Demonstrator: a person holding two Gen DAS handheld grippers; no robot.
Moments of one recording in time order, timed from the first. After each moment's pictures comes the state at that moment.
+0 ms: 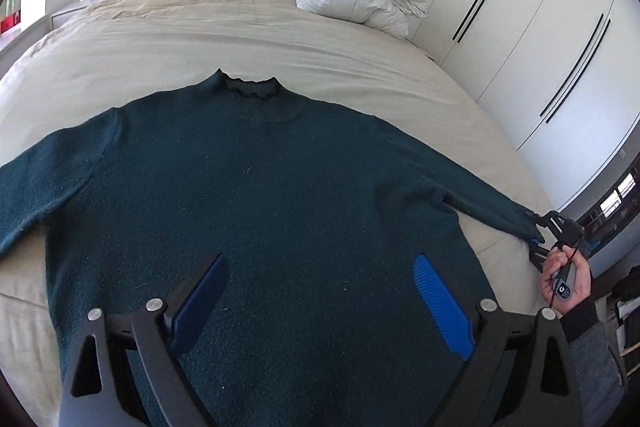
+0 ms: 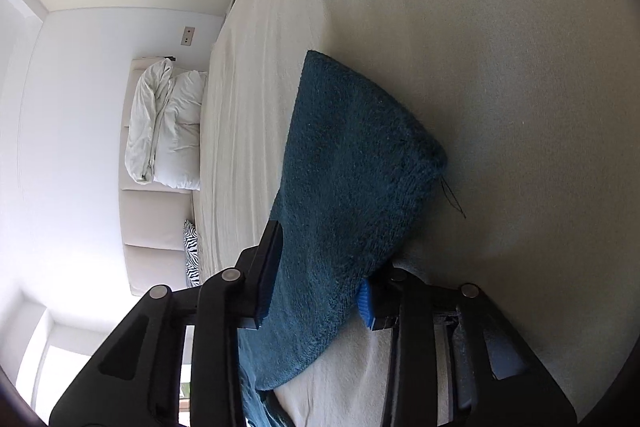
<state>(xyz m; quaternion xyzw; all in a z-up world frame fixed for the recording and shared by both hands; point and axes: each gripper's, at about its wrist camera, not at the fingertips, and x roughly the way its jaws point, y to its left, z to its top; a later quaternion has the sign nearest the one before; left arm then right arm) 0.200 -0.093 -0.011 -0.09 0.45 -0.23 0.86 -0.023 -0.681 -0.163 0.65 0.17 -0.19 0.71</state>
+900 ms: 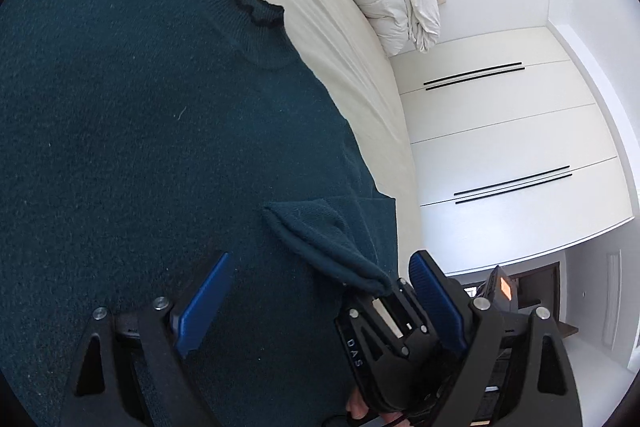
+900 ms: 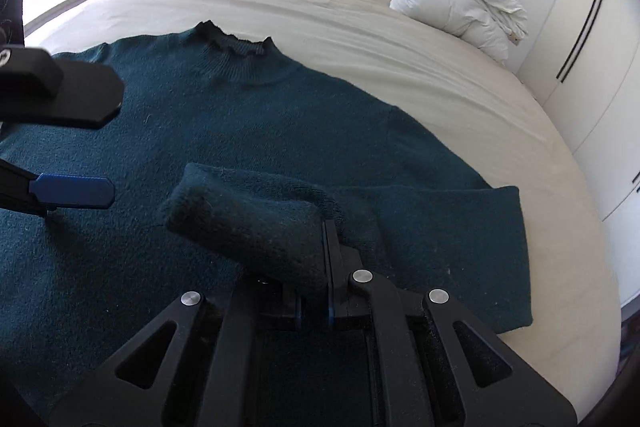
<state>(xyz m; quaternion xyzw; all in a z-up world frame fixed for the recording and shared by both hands) 0.268 -0.094 -0.091 -0.40 0.52 -0.30 0.69 0.193 -0.264 -0.092 -0.14 0.41 -0.01 0.90</state>
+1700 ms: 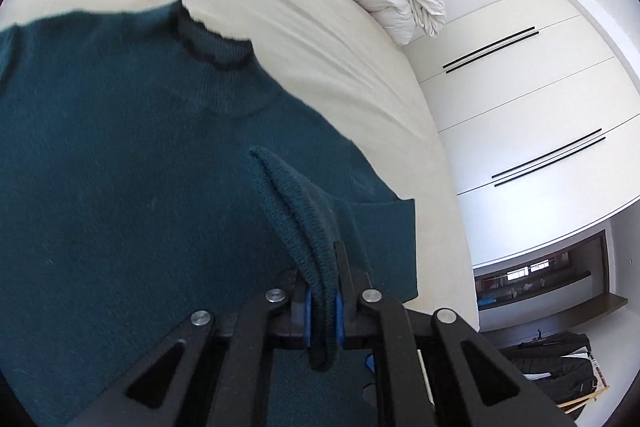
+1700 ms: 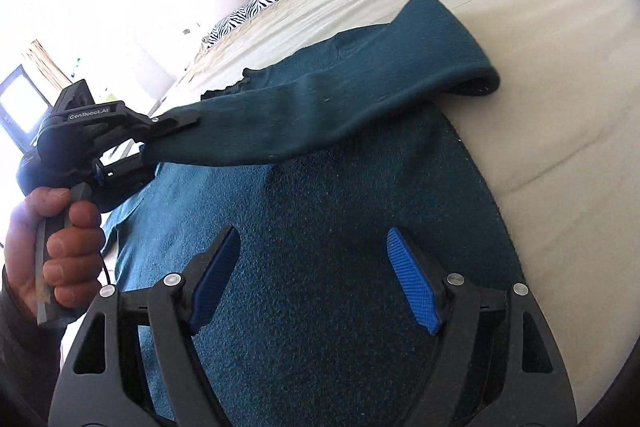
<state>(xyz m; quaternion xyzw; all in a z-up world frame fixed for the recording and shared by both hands) 0.307 -0.108 -0.040 -0.29 0.51 -0.28 0.76 0.062 -0.350 -0.130 0.25 0.38 0.06 0.89</state>
